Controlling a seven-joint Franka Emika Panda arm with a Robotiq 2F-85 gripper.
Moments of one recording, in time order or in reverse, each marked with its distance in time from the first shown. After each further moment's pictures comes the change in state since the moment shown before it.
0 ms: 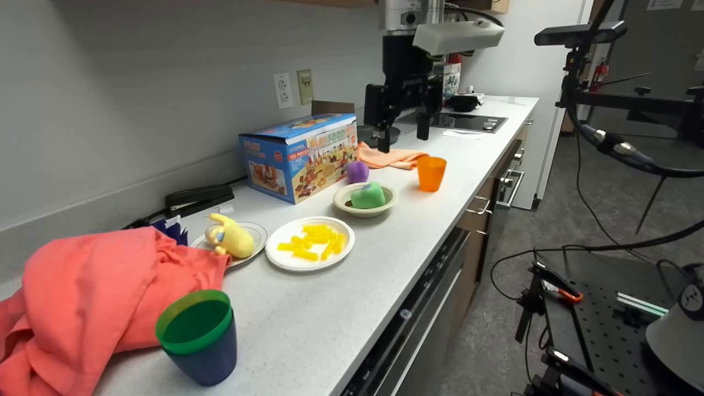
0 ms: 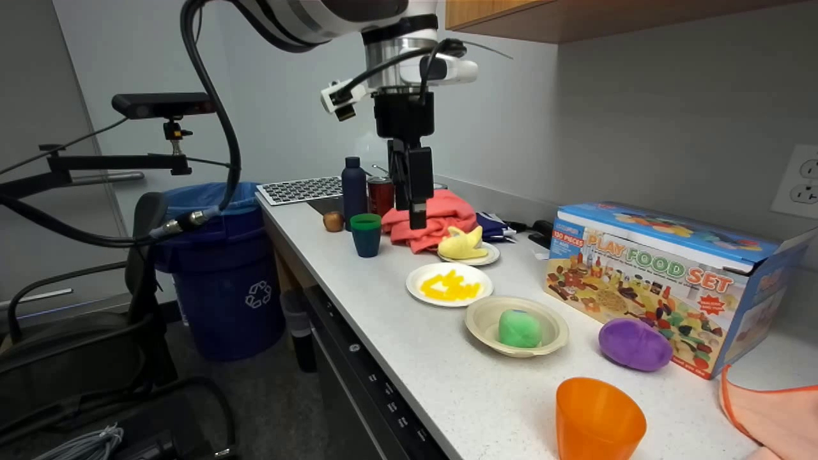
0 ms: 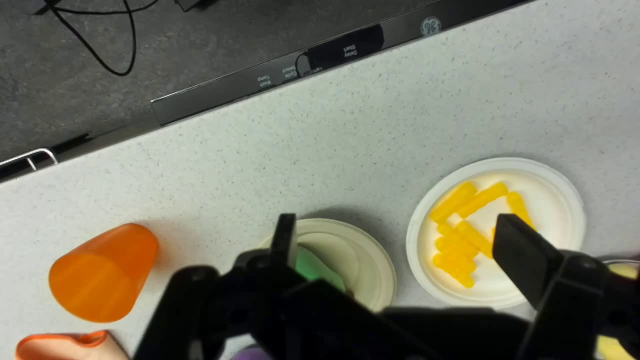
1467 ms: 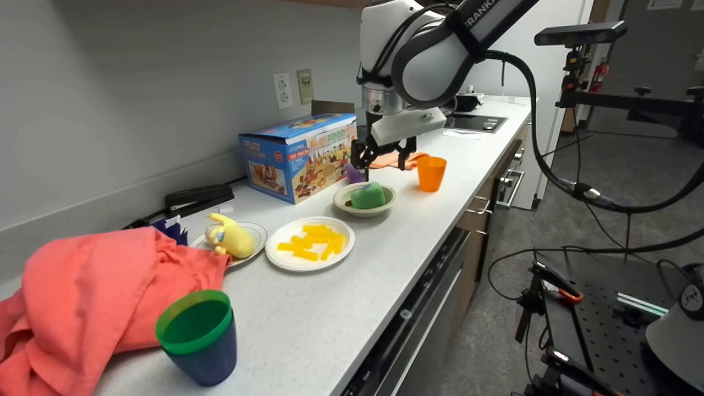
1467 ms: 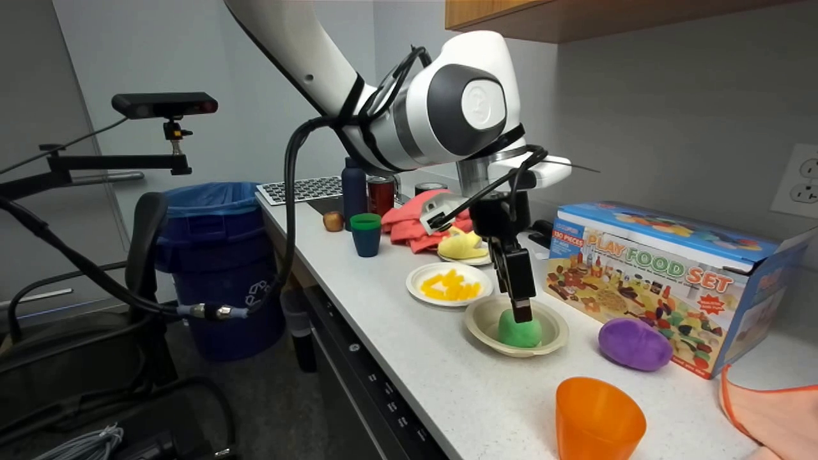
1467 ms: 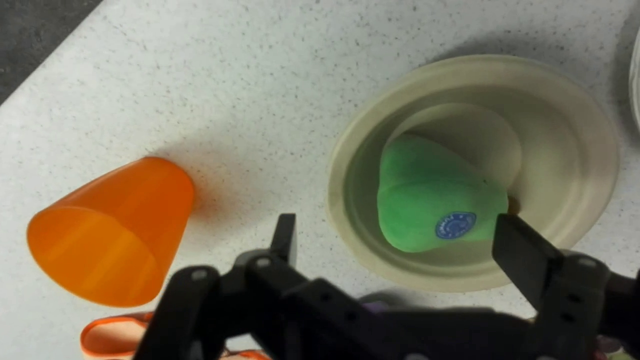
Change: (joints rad) arm -0.039 0.354 -0.137 0.067 -0.283 0.364 0.301
